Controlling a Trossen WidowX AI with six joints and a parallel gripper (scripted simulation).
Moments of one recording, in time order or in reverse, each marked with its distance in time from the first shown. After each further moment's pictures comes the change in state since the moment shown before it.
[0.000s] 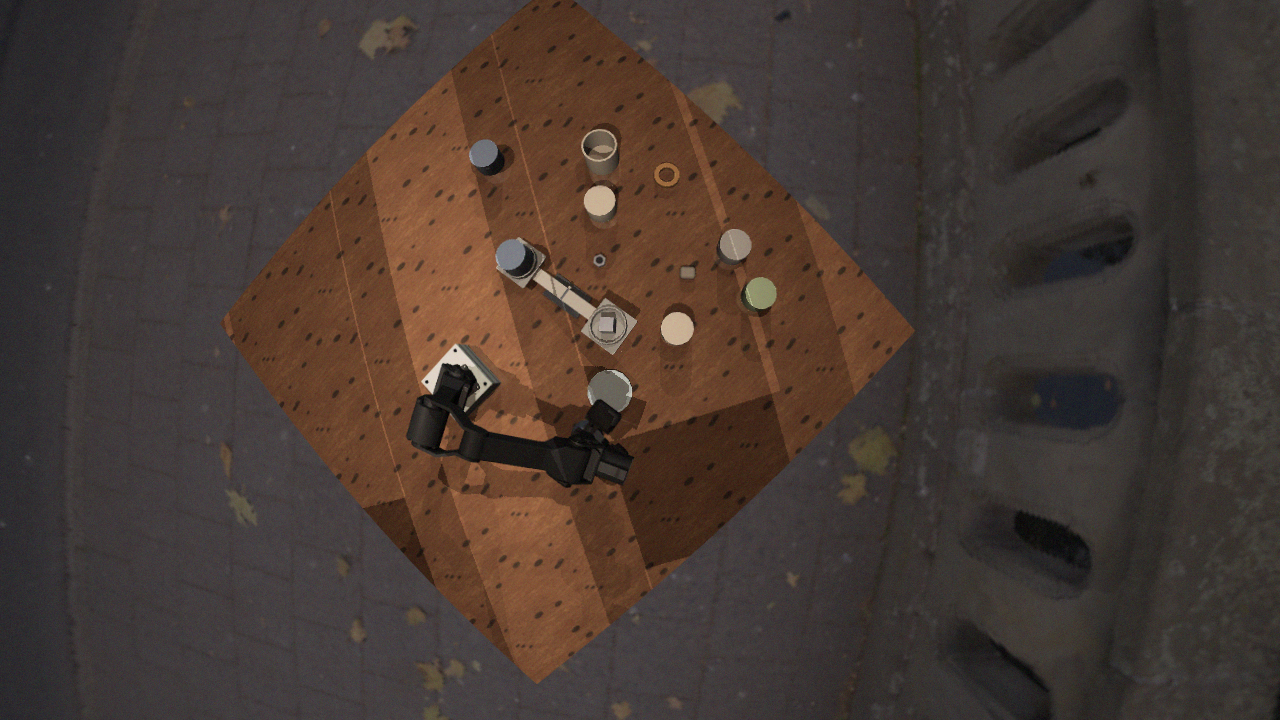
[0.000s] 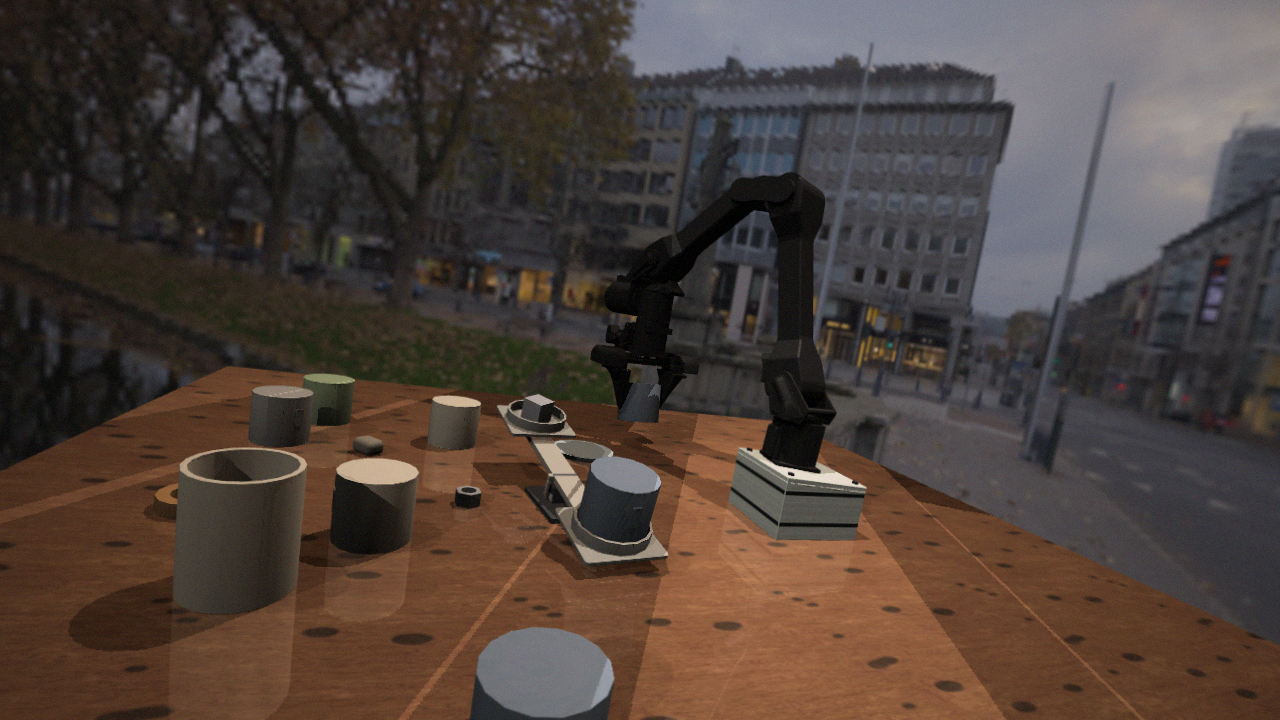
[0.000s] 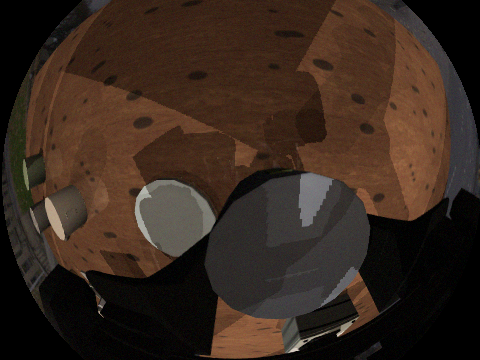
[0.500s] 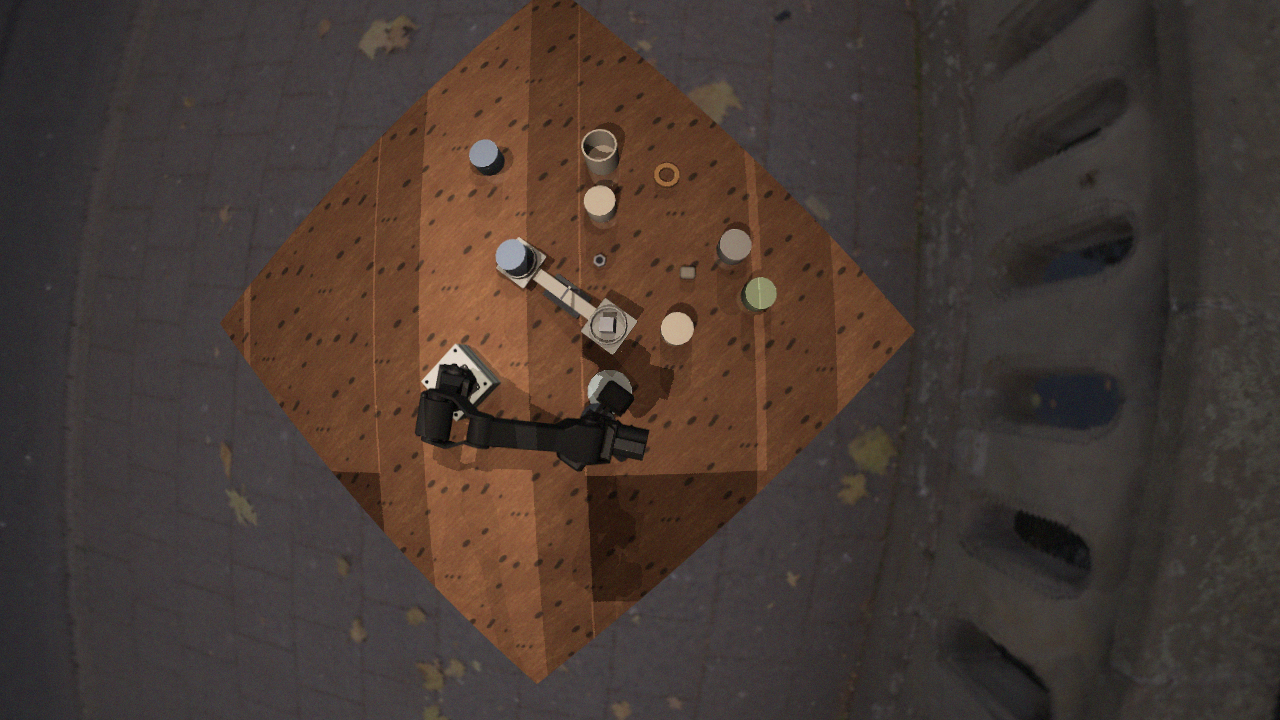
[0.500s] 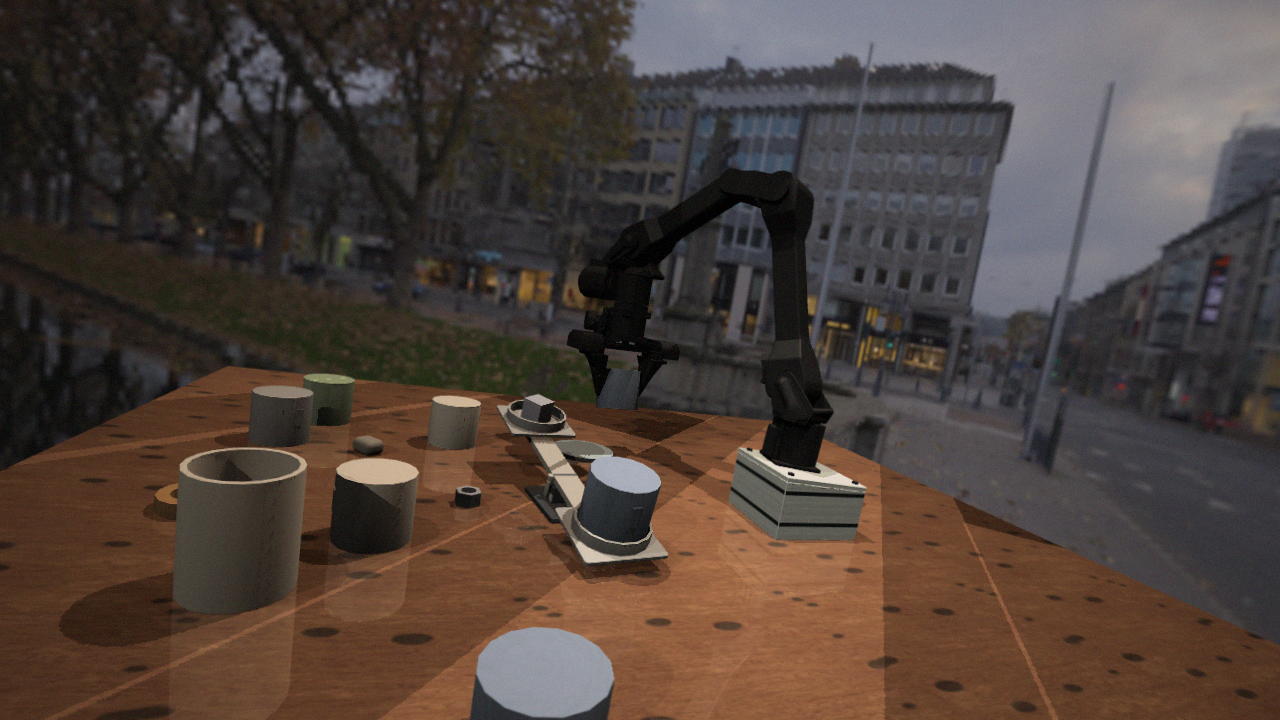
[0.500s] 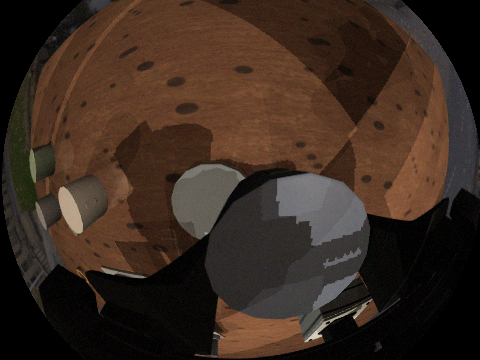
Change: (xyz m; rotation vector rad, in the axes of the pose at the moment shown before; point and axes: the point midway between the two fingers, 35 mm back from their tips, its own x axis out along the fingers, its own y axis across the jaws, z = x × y) arm -0.021 0.047 -0.002 -0.004 0.012 0.002
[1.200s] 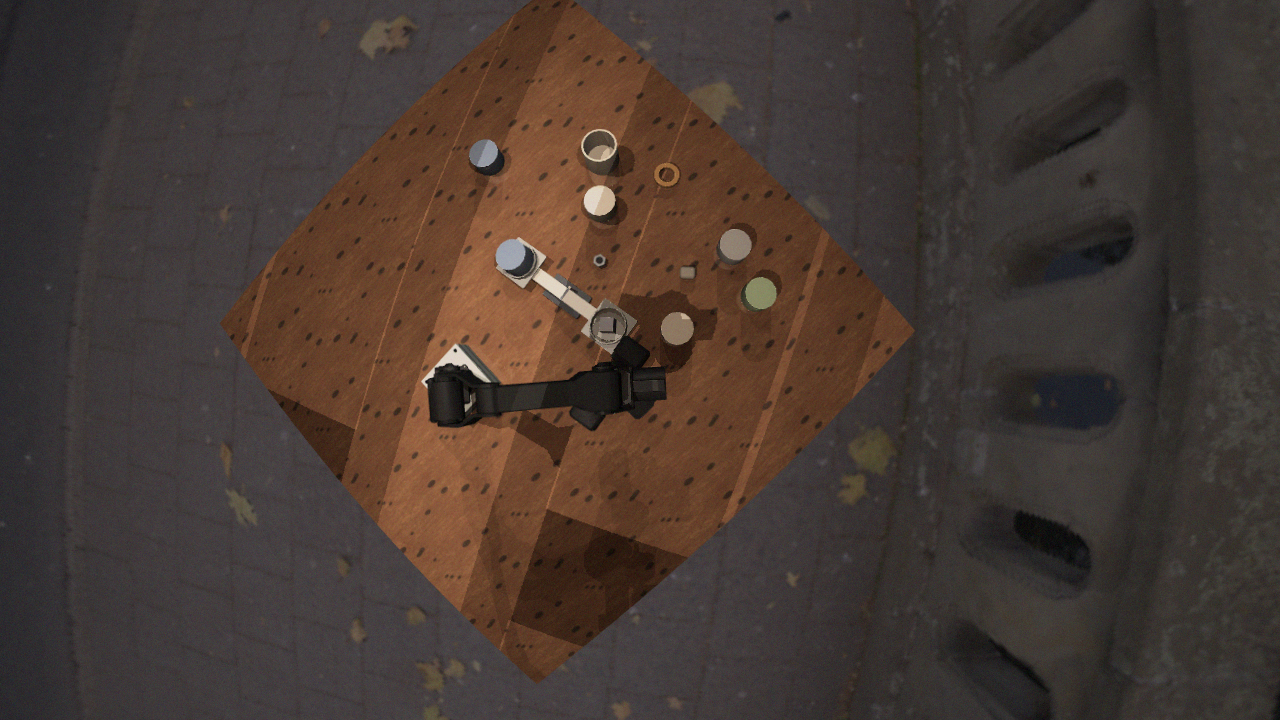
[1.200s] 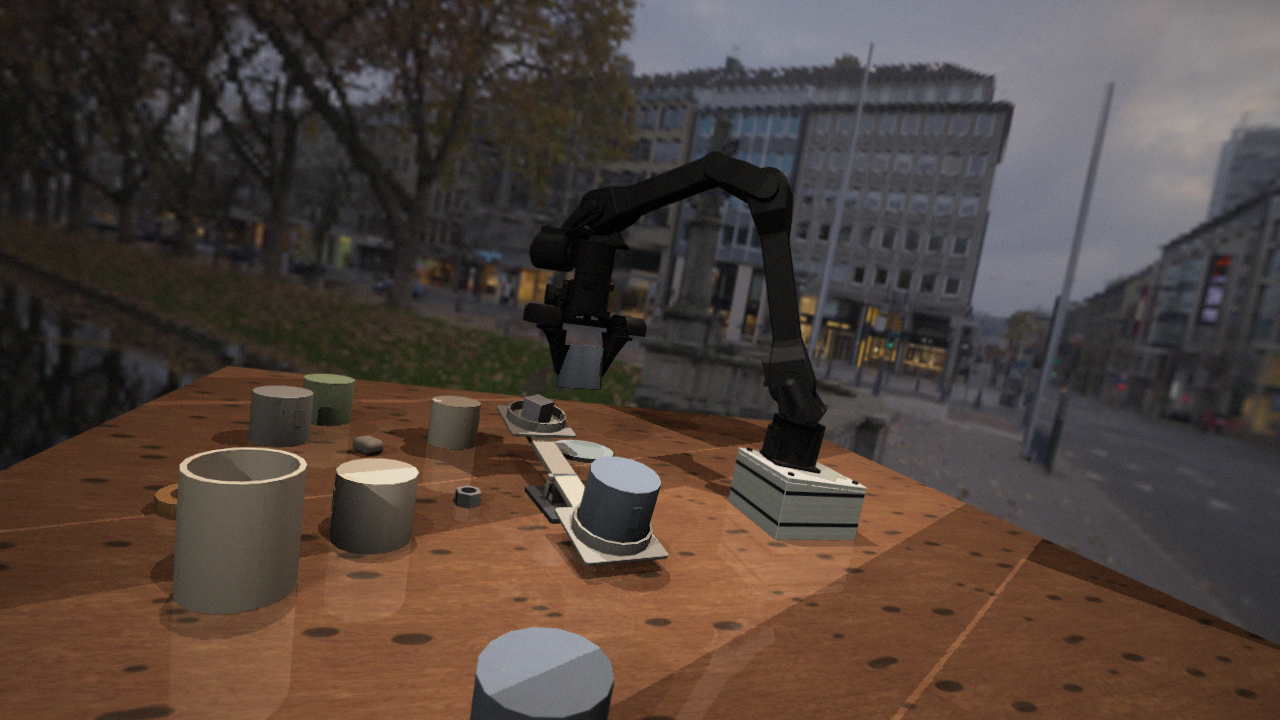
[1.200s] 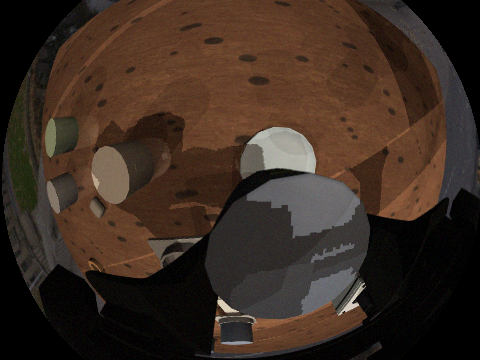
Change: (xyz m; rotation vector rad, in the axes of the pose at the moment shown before) arm -0.034 0.088 -0.026 -0.002 0.006 0.001
